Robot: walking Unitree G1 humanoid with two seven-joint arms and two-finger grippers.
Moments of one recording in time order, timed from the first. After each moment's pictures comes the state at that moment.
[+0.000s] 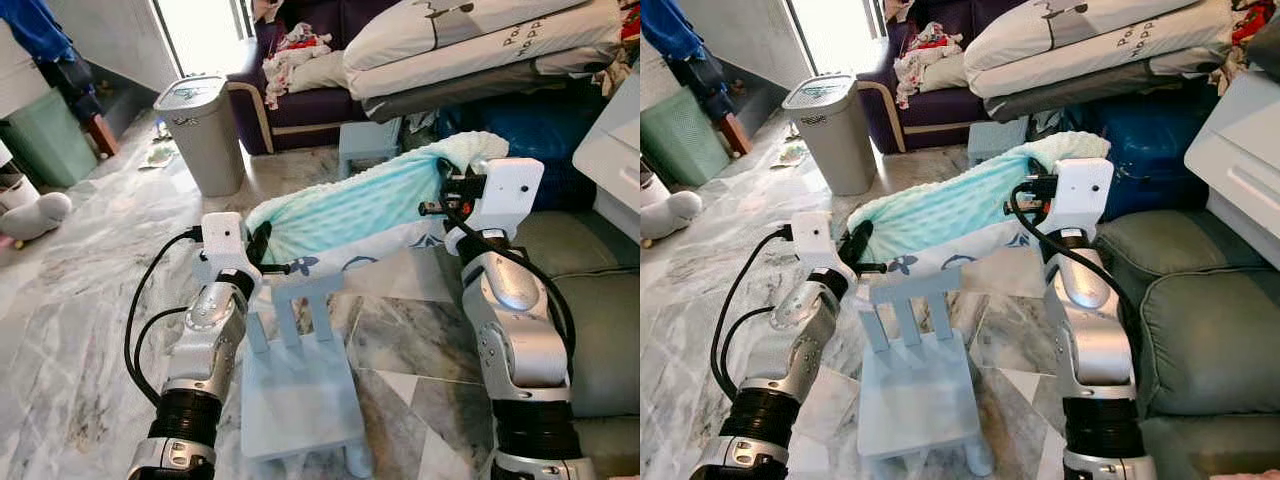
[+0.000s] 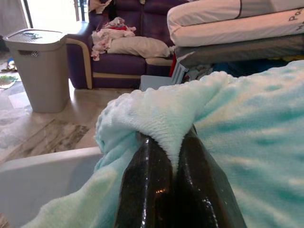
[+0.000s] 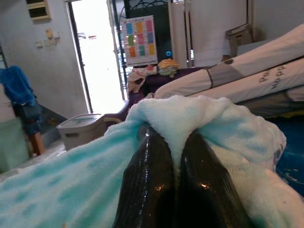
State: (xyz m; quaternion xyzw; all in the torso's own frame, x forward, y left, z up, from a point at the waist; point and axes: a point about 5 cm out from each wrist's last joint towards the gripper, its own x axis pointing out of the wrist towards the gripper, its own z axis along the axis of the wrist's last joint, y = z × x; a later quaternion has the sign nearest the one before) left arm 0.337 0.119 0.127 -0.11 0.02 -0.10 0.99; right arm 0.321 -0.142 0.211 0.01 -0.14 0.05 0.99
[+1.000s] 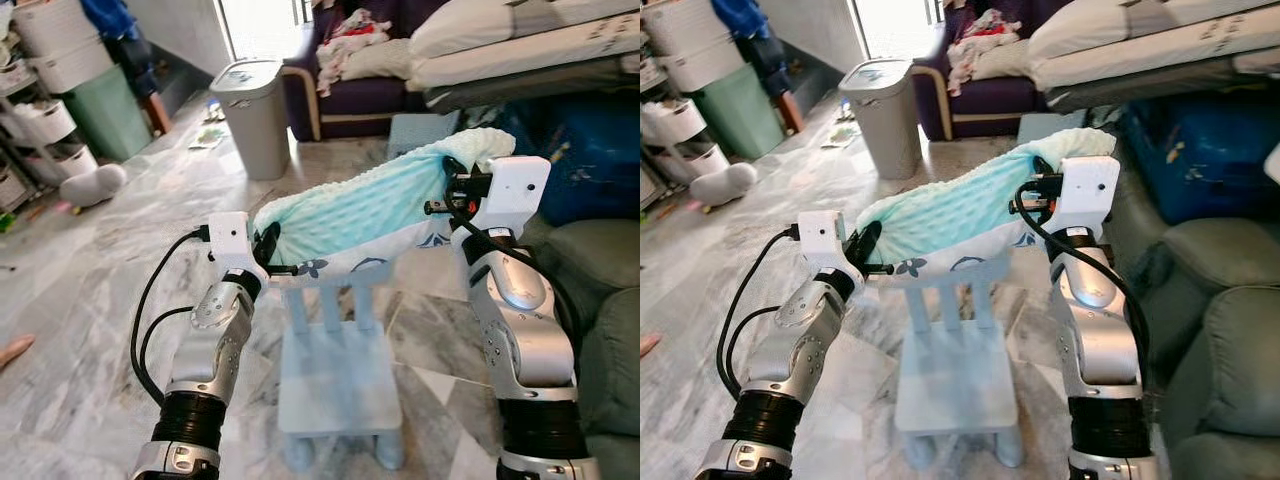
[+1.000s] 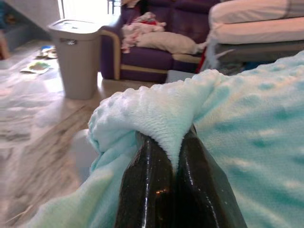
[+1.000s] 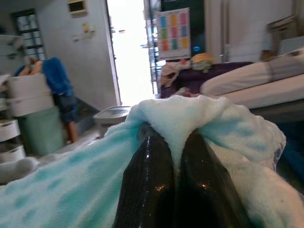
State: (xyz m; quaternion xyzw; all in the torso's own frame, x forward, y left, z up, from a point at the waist) left arm 0.333 0.113 0.125 -0.12 0.03 -0.11 0.99; right arm 0.320 -0.144 0.212 0.00 -0.14 0.05 0.99
